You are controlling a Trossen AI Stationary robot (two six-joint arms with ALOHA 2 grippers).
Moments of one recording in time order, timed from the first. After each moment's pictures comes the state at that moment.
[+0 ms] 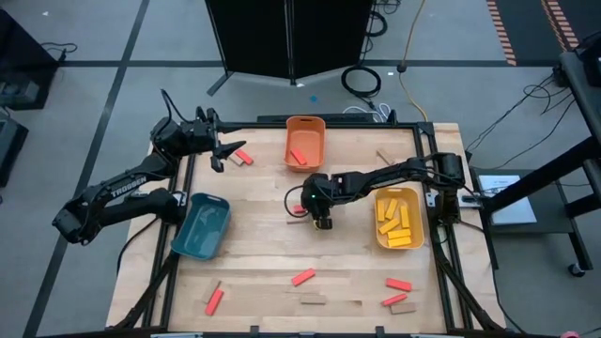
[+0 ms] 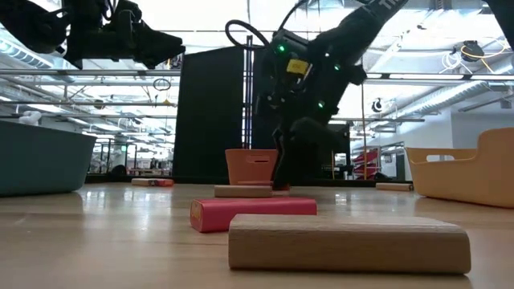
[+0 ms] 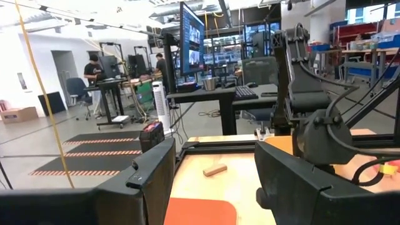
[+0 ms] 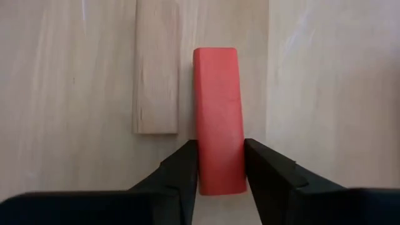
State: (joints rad) left arm 0.87 0.84 0.42 0.58 0.74 0.07; right arm -0.07 1.93 1.17 -0.29 0.00 -0.15
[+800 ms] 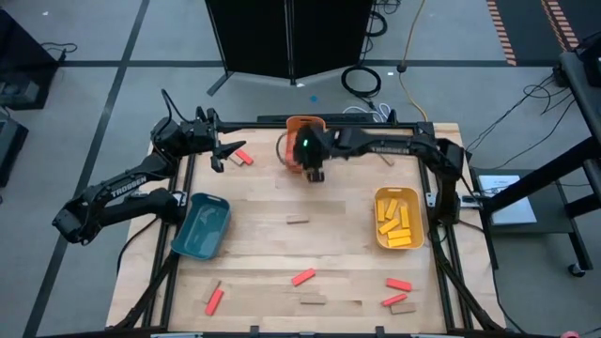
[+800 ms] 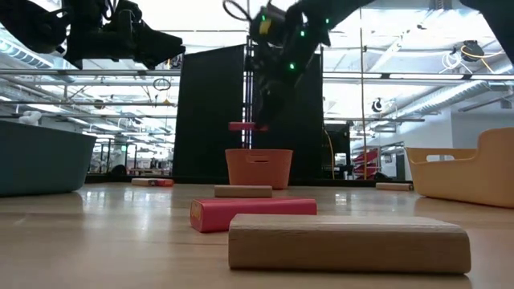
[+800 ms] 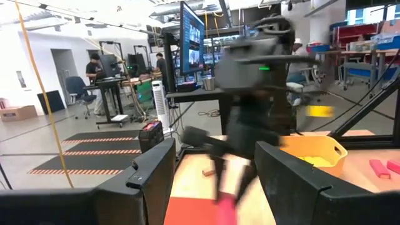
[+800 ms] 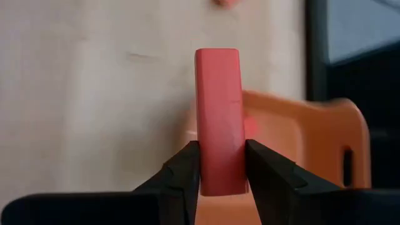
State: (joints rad) left arm 0.87 0.84 0.42 0.57 0.74 0.06; right arm -0.30 1.92 1.58 -0.61 0.14 -0.45
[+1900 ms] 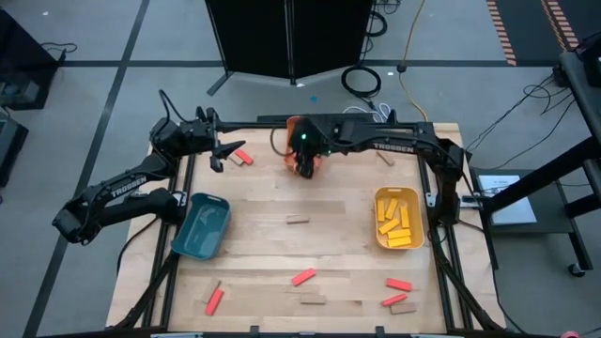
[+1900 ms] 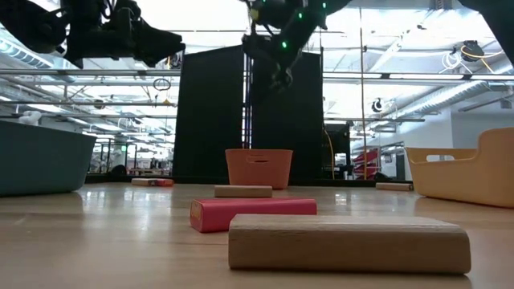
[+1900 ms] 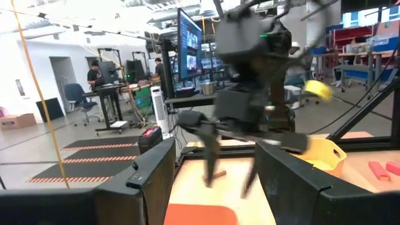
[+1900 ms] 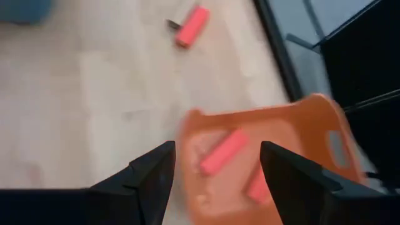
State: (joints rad) left arm 0.87 0.84 0.42 0.60 0.76 0.06; right arm -0.27 1.92 1.74 -0.70 0.12 -0.09
